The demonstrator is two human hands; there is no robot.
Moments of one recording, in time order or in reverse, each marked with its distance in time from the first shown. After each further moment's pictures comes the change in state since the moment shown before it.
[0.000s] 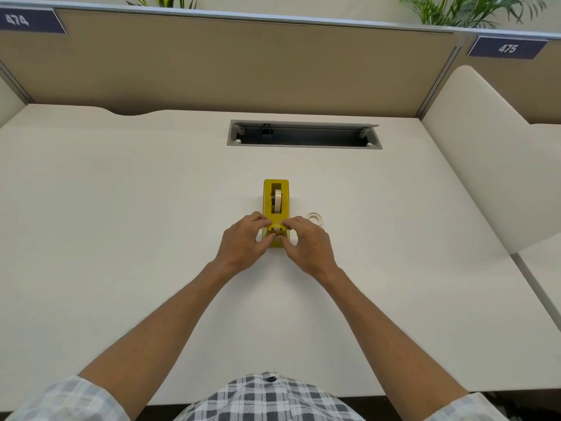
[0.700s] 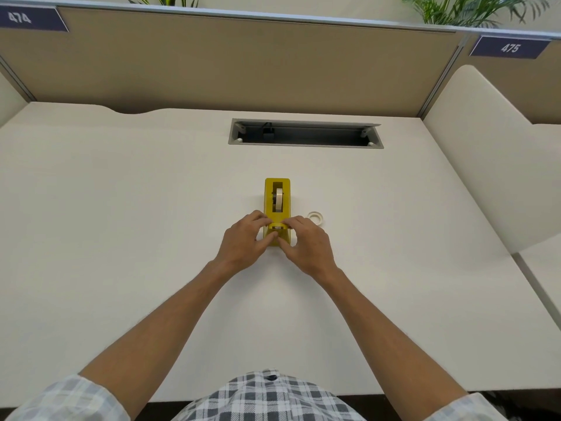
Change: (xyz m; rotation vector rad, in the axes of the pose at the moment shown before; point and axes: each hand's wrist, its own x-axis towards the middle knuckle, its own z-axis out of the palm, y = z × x) left_hand -0.001 0.001 -0.001 -0.028 -0.028 -0.018; right_hand -0.002 -0.004 0.002 -0.018 -0.013 0.013
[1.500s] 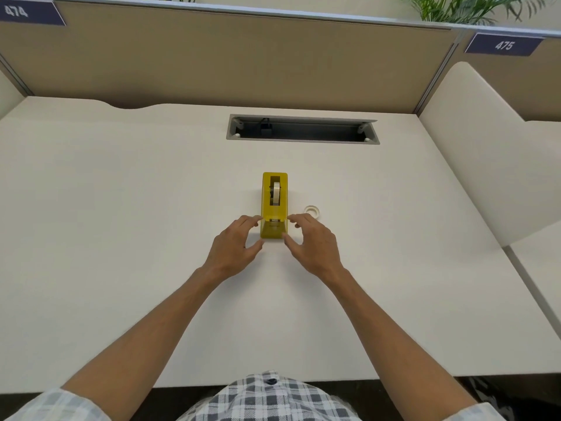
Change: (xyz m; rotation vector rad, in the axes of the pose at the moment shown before) left_hand -0.035 -0.005 -0.003 0.015 -0.032 -0.049; right_hand -0.022 0.003 -0.016 -0.011 -0.007 0.072
